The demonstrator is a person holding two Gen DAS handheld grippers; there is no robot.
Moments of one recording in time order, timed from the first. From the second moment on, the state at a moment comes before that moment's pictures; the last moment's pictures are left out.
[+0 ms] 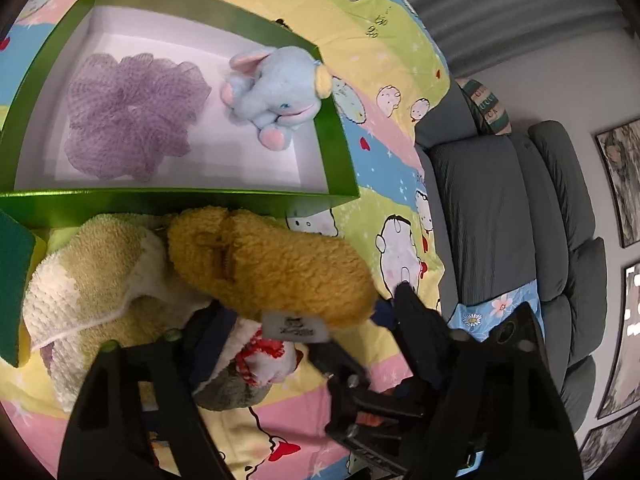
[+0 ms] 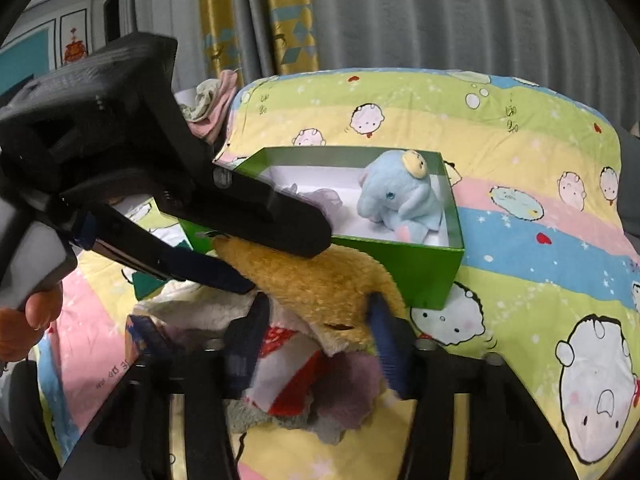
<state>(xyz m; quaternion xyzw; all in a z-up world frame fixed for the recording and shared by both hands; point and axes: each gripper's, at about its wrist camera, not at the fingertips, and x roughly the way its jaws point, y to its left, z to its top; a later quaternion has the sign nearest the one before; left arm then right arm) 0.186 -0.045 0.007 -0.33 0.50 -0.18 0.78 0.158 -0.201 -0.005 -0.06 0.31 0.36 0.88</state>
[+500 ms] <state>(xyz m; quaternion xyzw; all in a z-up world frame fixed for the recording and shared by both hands) 0.190 -0.032 0.006 -0.35 0.50 -0.17 0.77 0.170 -0.194 -0.003 -0.08 0.30 0.37 0.87</state>
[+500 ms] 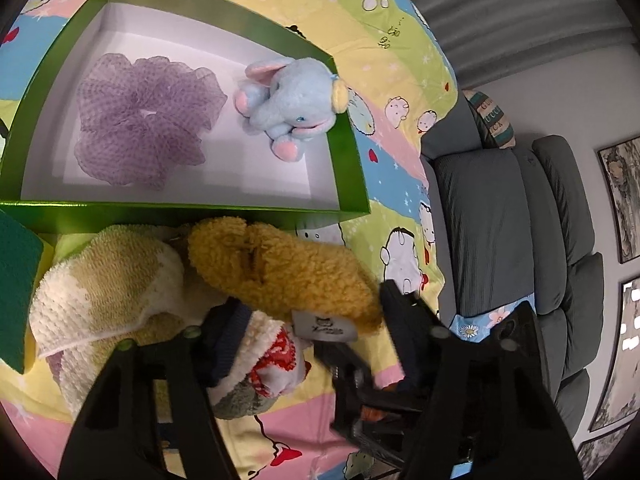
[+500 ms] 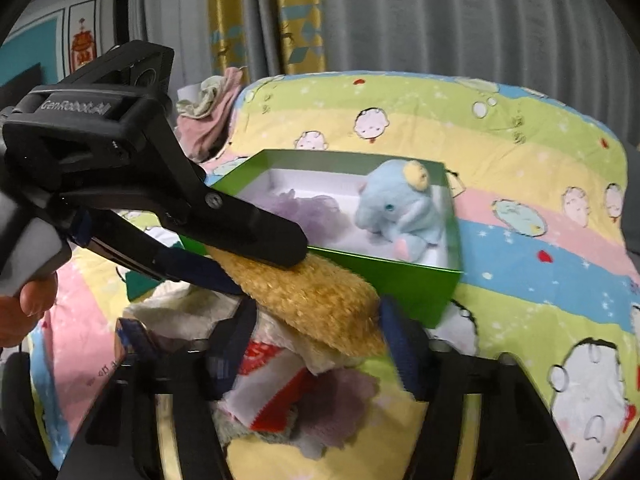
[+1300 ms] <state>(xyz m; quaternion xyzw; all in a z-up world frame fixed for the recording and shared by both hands) 0.158 -0.033 0.118 -0.25 0.39 -0.21 0.86 0.125 -0.174 0.088 -0.11 0.19 0.36 0.91</state>
